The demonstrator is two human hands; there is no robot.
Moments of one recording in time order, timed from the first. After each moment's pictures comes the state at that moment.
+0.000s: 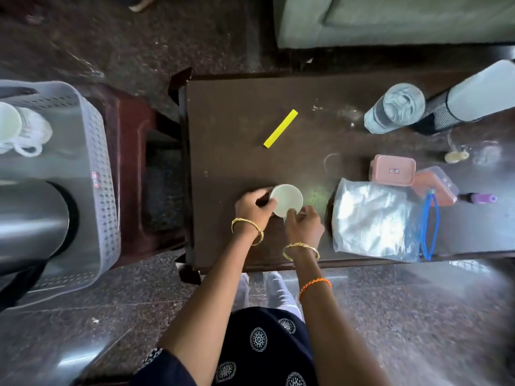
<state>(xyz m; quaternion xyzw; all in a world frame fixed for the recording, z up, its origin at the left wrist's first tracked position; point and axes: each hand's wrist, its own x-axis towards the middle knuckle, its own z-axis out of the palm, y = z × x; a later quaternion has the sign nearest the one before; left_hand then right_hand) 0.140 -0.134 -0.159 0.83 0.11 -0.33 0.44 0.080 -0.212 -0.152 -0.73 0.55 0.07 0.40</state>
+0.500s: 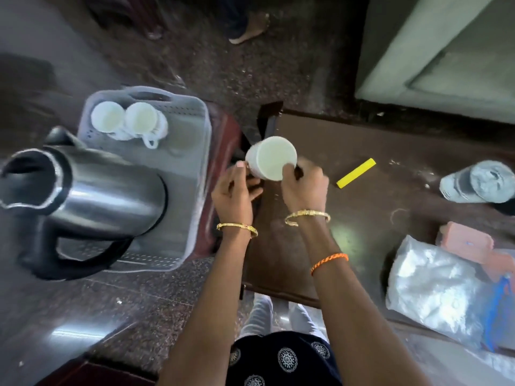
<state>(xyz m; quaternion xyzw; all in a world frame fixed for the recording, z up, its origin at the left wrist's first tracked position) 0.219 -0.016 -0.065 0.61 0.35 0.02 0.71 0.229 -0.113 -0.057 -0.85 0.24 0.01 0.47</state>
